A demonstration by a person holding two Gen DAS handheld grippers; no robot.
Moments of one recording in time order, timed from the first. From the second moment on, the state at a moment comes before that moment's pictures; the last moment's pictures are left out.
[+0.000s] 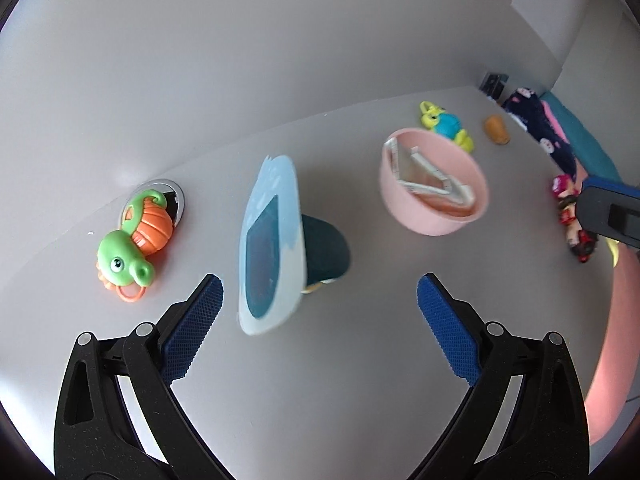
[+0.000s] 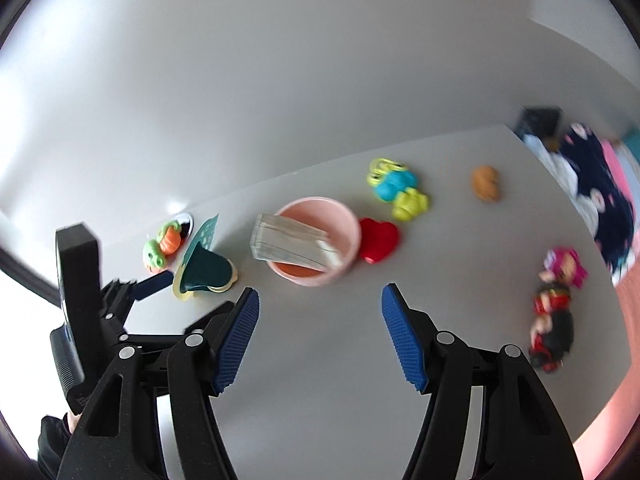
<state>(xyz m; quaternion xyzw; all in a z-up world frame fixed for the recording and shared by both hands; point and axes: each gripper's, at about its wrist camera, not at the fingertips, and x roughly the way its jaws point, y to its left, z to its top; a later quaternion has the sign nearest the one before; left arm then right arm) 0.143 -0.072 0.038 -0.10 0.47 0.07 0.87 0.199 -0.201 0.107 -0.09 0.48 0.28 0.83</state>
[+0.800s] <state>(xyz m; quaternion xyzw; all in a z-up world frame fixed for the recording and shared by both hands) 0.158 -0.029 0.024 -0.16 0.44 0.06 0.88 0.244 -0.146 0.066 -0.14 0.50 0.29 0.81</state>
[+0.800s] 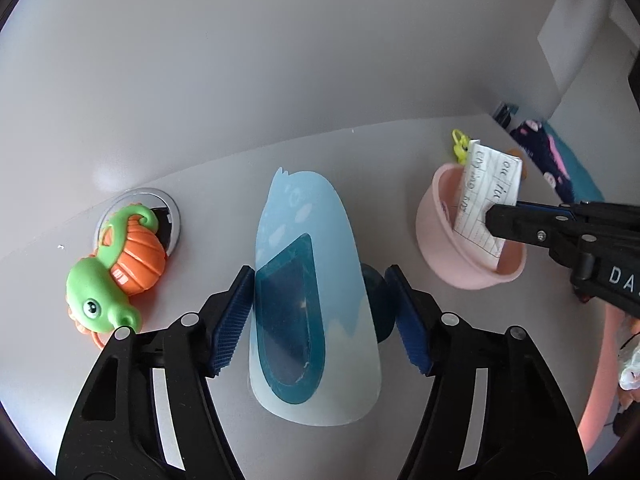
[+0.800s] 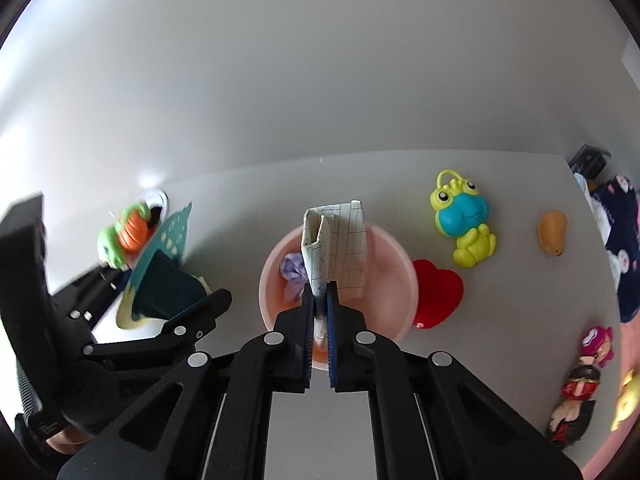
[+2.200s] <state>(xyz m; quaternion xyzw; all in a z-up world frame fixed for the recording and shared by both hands) 0.158 -0.341 0.144 0.01 0.39 -0.20 0.90 0.143 -0.498 0.180 0.06 0.39 0.13 0.91</state>
